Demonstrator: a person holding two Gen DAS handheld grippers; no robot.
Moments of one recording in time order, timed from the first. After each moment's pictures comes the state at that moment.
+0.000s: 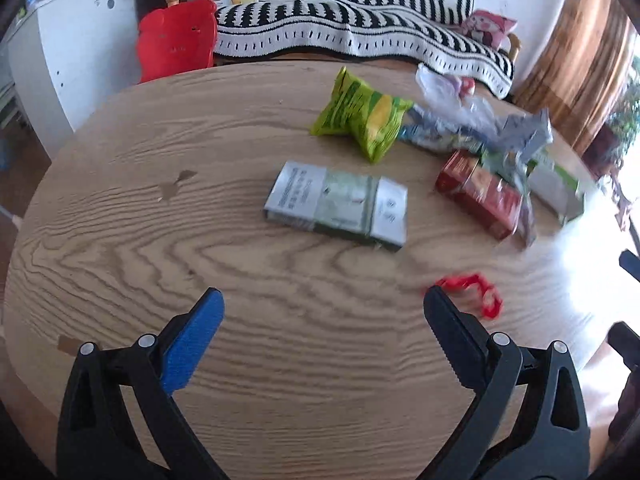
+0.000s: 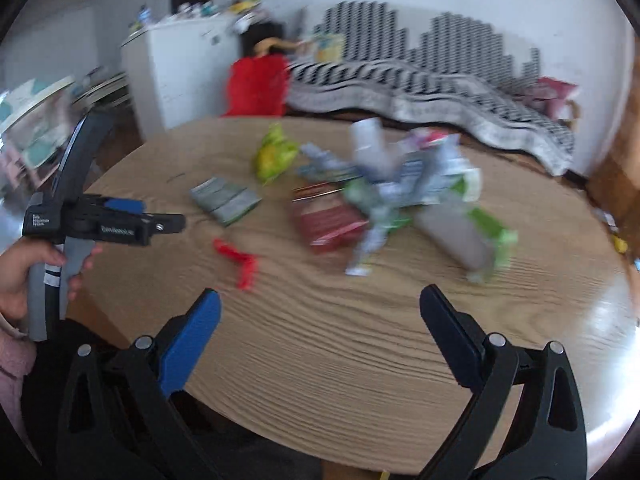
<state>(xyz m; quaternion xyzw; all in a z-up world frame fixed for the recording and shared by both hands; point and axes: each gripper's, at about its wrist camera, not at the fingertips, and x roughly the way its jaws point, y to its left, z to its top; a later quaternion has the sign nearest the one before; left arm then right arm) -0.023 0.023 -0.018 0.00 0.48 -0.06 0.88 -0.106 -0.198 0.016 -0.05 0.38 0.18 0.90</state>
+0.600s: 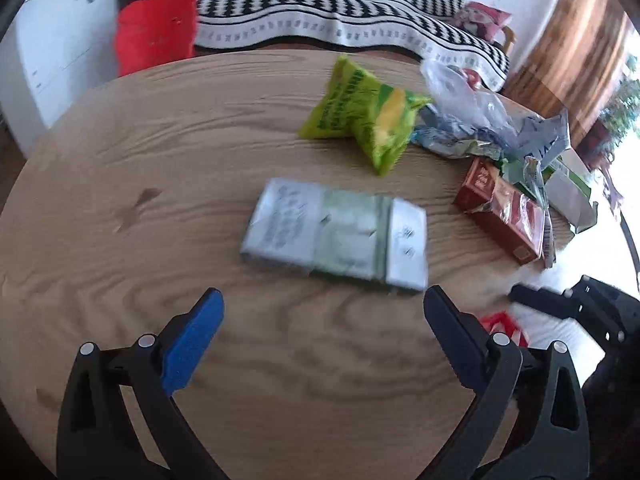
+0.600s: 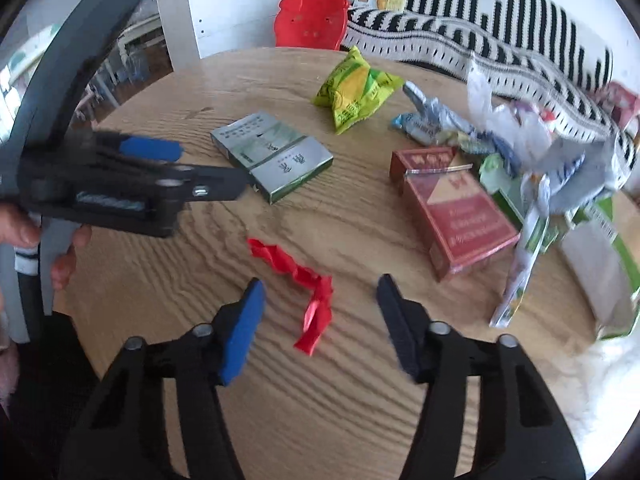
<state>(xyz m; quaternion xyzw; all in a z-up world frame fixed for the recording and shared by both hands) 0.027 0.011 -0.043 -0.01 0.49 -0.10 0.87 -0.035 -0.108 -0.052 -0.10 0.44 0.23 0.86</state>
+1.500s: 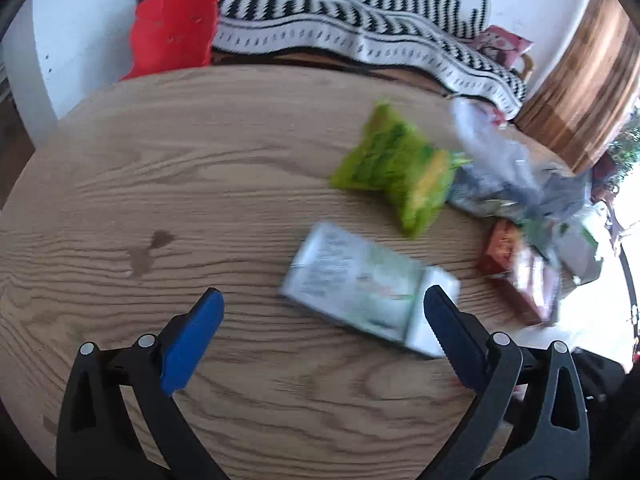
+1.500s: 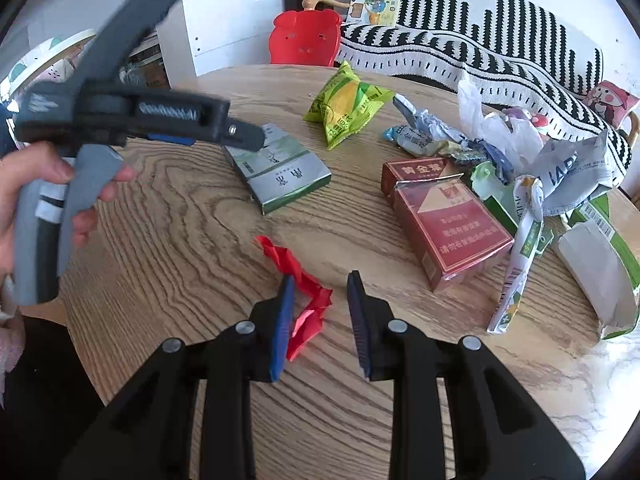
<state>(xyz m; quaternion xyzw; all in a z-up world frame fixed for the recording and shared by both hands) 0.060 0.024 -0.025 -0.05 0.47 -0.08 0.88 -0.036 -0.121 -0.050 -0.09 0.42 0.22 0.88</state>
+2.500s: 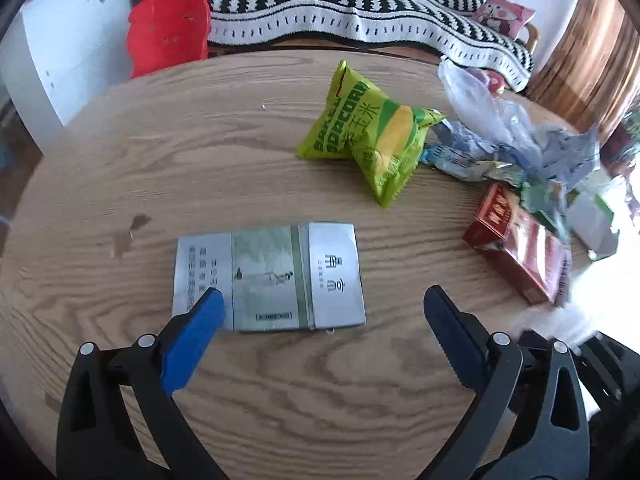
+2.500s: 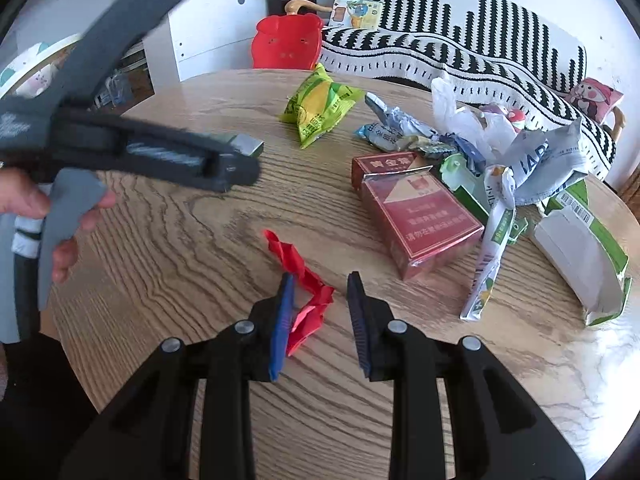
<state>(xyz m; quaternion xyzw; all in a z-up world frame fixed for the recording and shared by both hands) 0.052 -0.003 -0.038 0.00 0.50 -0.04 0.86 -0.056 -0.129 -0.050 -0.09 0.41 0.20 0.89</state>
